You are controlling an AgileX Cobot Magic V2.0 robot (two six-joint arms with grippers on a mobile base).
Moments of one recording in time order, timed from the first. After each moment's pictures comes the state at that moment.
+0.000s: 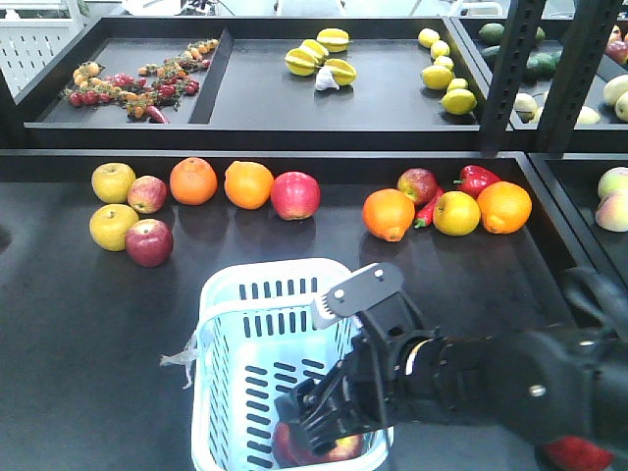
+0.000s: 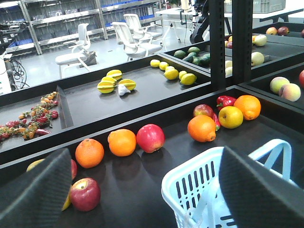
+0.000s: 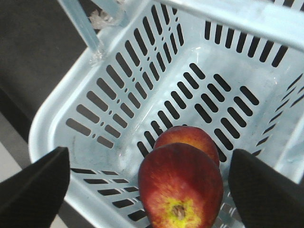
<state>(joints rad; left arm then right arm) -0.42 0.37 -0.57 0.06 0.40 0.05 0.73 1.43 -0.75 0.56 0.27 -0.37</state>
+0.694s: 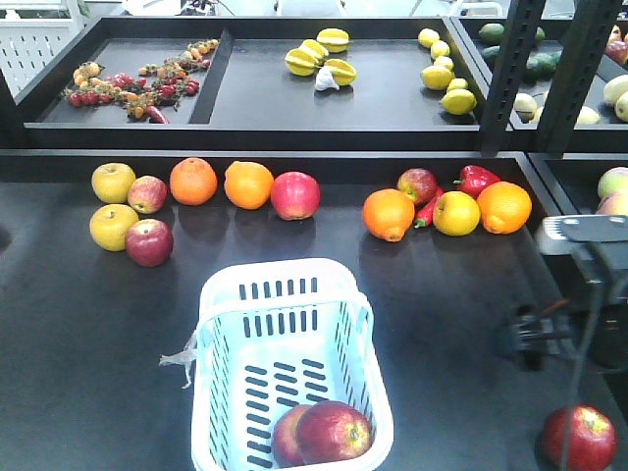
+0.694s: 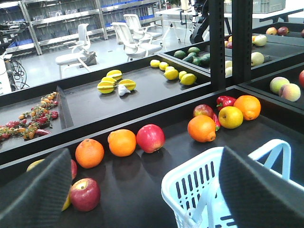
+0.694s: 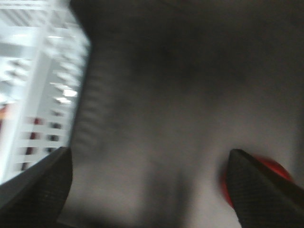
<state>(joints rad) -0.42 0.37 -0.57 0.06 0.40 0.05 0.04 1.23 -0.75 0.29 0.69 -0.27</state>
